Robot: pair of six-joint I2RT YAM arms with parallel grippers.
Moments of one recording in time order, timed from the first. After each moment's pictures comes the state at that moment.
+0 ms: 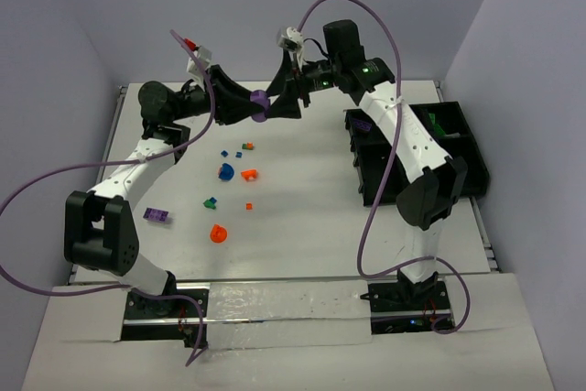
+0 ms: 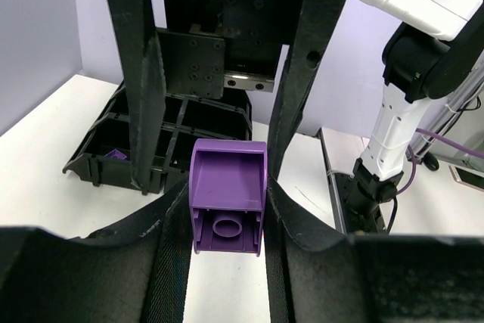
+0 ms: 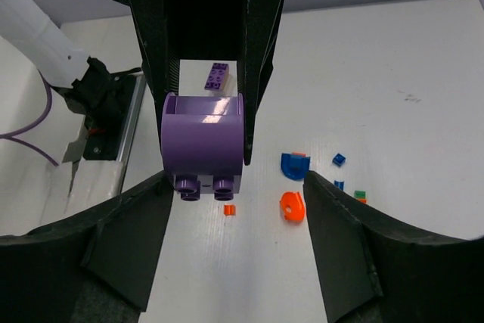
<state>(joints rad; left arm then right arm) -0.25 1.55 1.16 0.91 1.15 -0.72 0.46 1.90 2.10 -0.68 -1.12 -0.32</state>
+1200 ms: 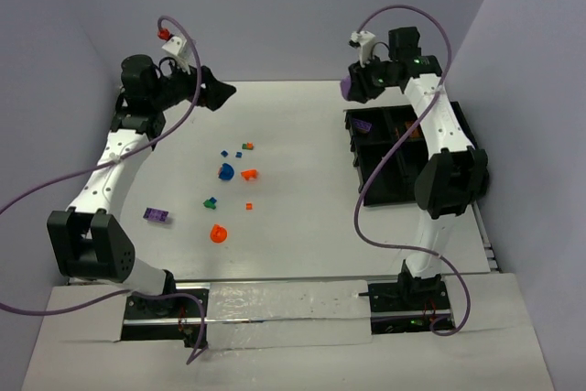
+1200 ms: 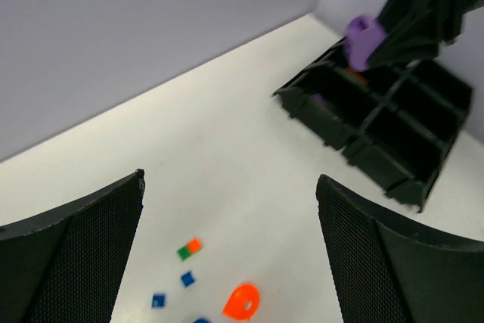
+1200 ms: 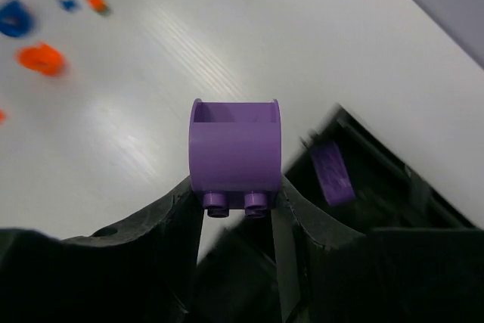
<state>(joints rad) -0.12 1.49 1.35 0.01 0.67 -0.11 0.10 1.94 2.00 -0.86 -0.54 -0.46</state>
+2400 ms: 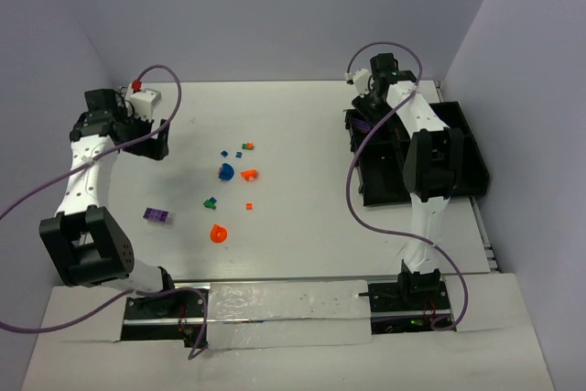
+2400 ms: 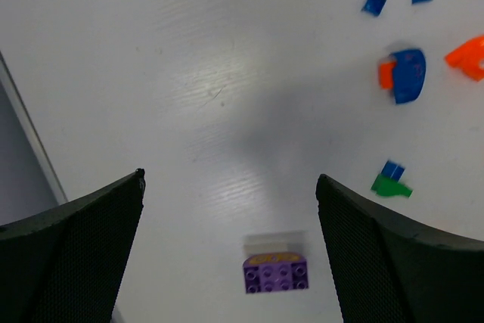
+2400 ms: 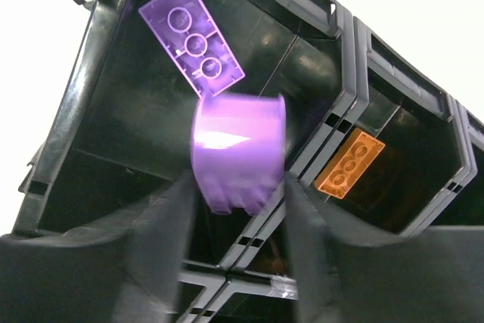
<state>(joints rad) 0.18 1.49 1.29 -0.70 0.29 0.43 0.10 2.15 1.93 -0.88 0.04 -0.60</state>
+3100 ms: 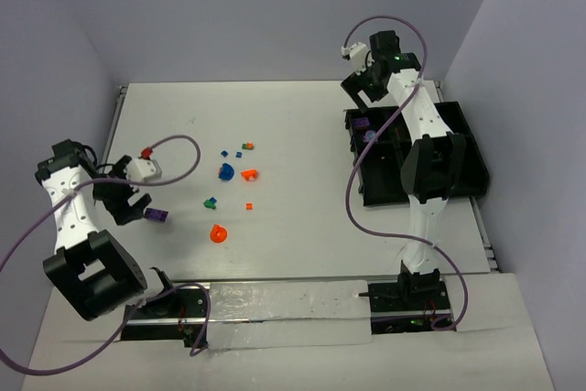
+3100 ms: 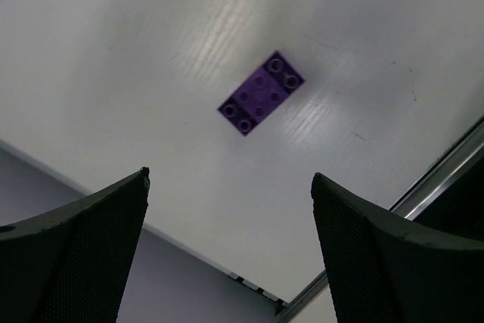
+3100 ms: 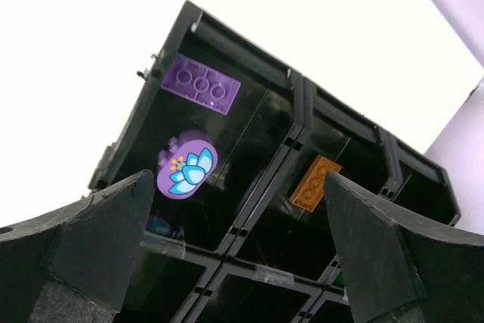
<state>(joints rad) 0.52 1.32 1.15 -1.25 0.48 1.53 0.14 2.14 2.14 -0.95 0.00 -0.57</state>
